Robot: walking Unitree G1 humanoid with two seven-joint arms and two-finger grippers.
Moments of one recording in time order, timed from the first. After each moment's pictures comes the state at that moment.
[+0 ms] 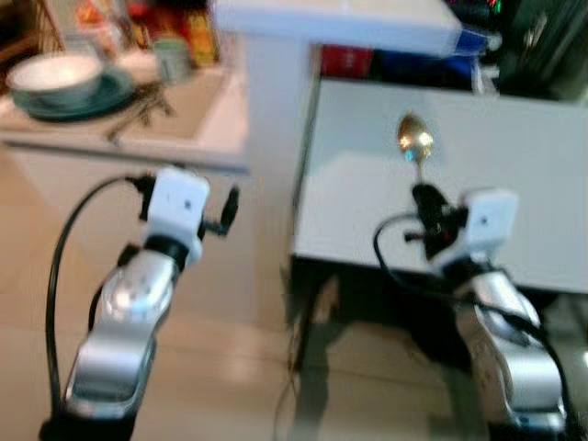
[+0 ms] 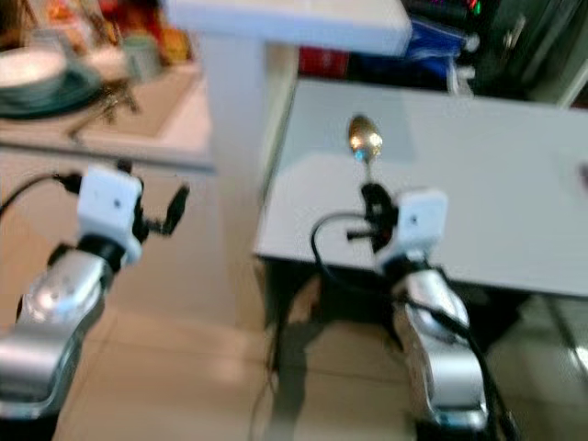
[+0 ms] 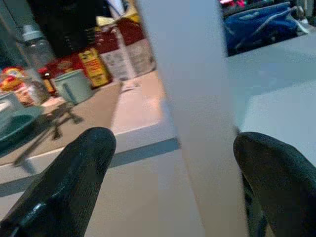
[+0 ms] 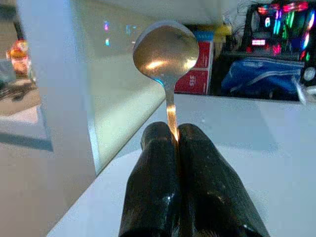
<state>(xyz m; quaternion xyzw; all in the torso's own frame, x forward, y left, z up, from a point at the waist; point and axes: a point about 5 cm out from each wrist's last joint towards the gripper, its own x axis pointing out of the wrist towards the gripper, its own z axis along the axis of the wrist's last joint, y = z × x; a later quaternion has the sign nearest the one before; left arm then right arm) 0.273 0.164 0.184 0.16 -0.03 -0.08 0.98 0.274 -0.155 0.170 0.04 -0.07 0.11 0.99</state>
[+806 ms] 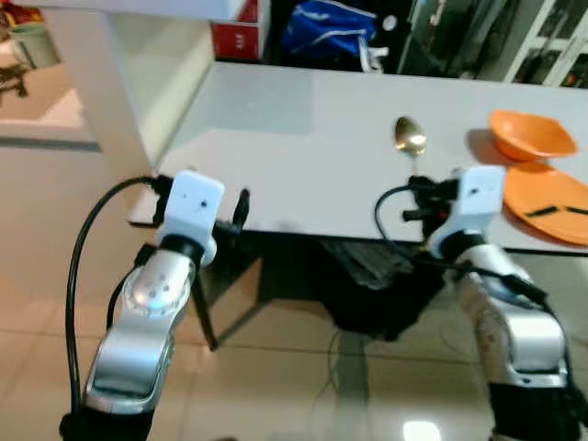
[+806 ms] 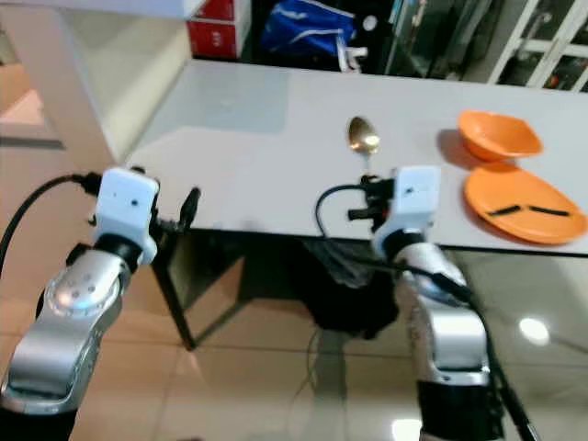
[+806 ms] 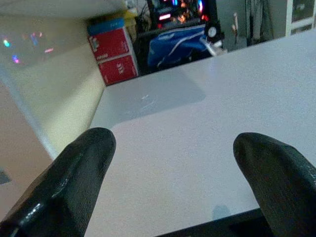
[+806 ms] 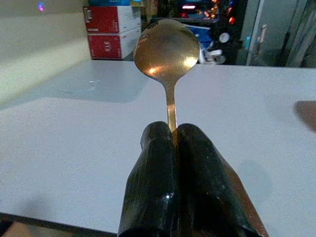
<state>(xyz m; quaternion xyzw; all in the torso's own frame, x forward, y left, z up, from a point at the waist) 0.278 0.147 0.188 0.16 -0.04 -0.08 0.98 0.296 -0.167 0.172 0.02 0.00 0.08 1.00</state>
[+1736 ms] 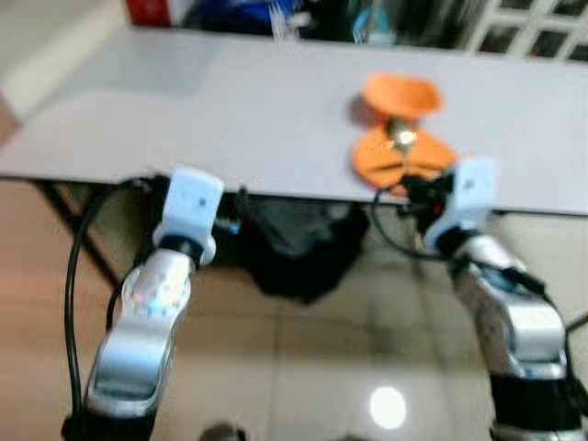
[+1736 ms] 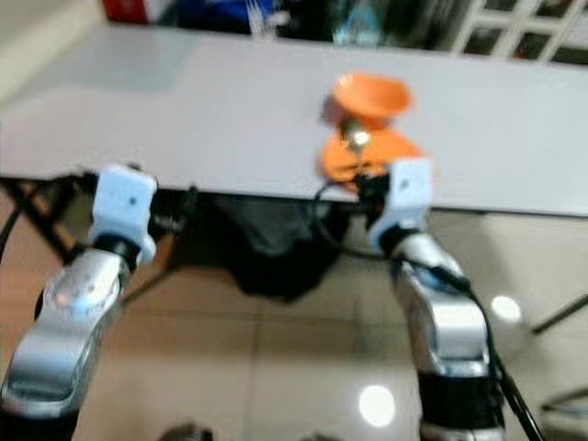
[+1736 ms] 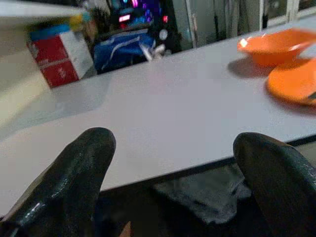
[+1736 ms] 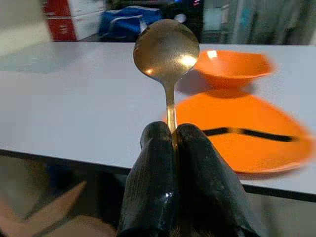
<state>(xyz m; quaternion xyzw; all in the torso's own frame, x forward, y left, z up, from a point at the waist) 0.274 0.148 0.190 0.16 -0.04 -0.06 0.98 0.301 -0.164 0.175 0.03 0.01 0.10 0.99</state>
